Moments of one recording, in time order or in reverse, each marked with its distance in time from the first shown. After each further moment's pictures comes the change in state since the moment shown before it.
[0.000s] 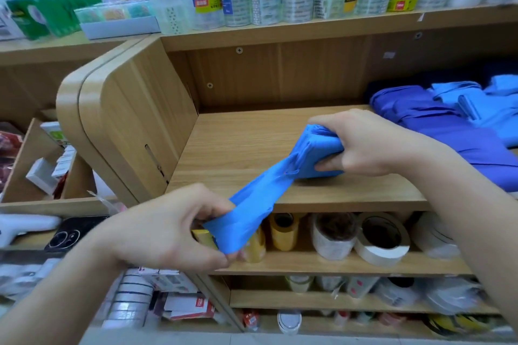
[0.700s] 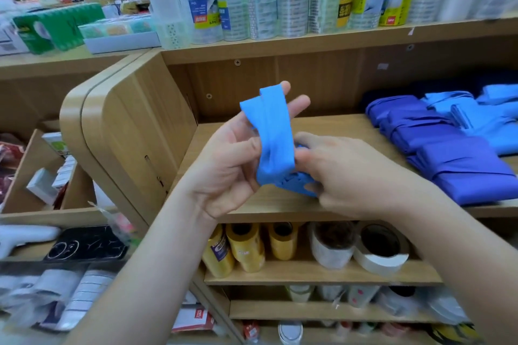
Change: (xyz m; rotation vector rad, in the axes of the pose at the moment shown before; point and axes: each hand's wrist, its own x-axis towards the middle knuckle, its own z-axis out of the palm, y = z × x) left_hand 0.078 0.034 0.003 -1.090 0.213 0.422; right_hand -0.017 -0.038 0.013 -0.276 0.031 -0.146
